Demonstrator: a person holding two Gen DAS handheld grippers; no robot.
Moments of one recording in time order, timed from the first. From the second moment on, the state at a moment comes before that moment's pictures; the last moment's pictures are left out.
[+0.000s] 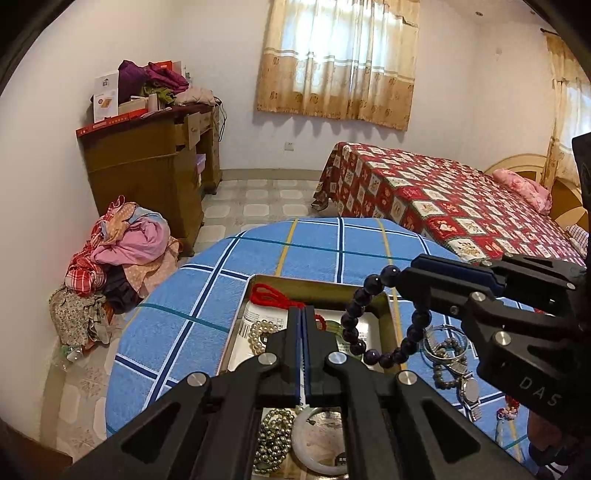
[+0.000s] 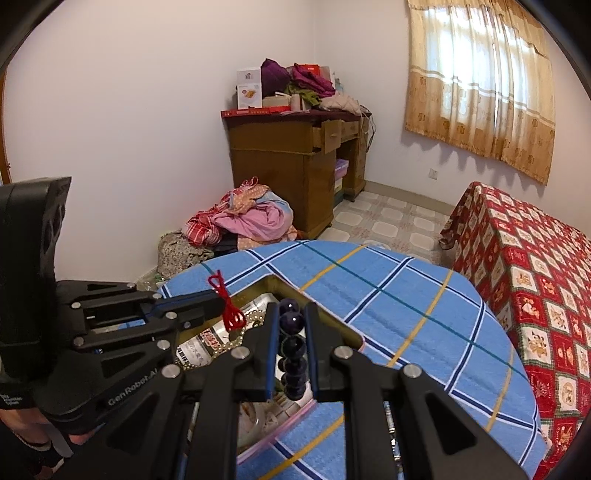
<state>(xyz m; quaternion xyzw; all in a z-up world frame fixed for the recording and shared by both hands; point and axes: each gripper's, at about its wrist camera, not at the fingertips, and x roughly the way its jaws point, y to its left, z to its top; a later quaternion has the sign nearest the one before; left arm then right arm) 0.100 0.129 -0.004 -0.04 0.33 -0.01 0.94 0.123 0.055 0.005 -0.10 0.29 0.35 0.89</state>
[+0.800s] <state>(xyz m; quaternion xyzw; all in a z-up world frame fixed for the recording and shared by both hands) 0.127 0.132 -0.033 -0.03 0.36 0.01 0.93 0.146 0.067 -0.033 -0.10 0.33 0.33 0.88</state>
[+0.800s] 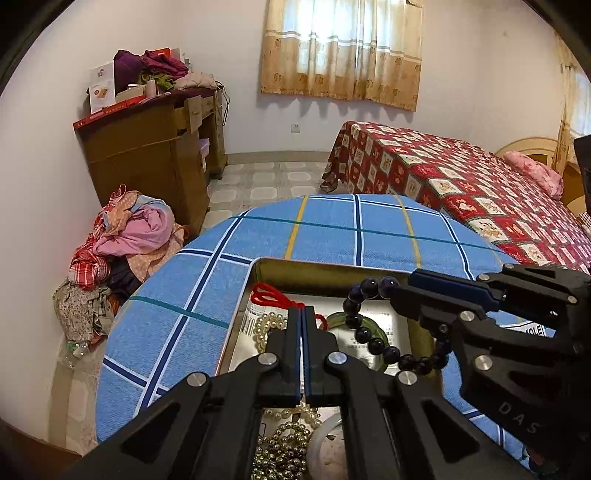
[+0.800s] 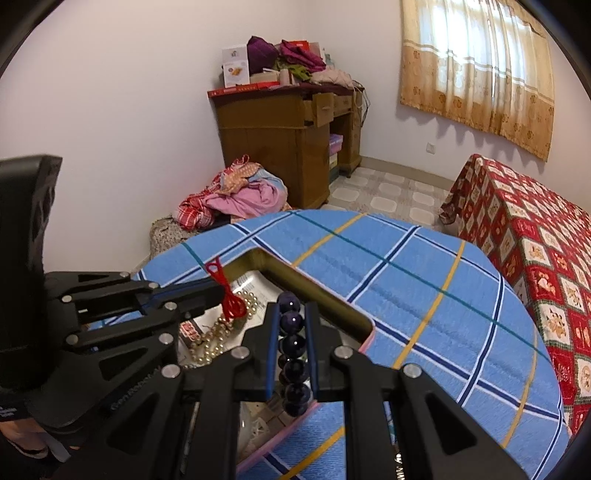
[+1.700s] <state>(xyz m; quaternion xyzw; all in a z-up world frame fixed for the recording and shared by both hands) 0.106 0.120 -0.031 -0.01 0.36 0.03 0.93 0.134 0.017 -0.034 -0.08 0.34 0.29 0.89</state>
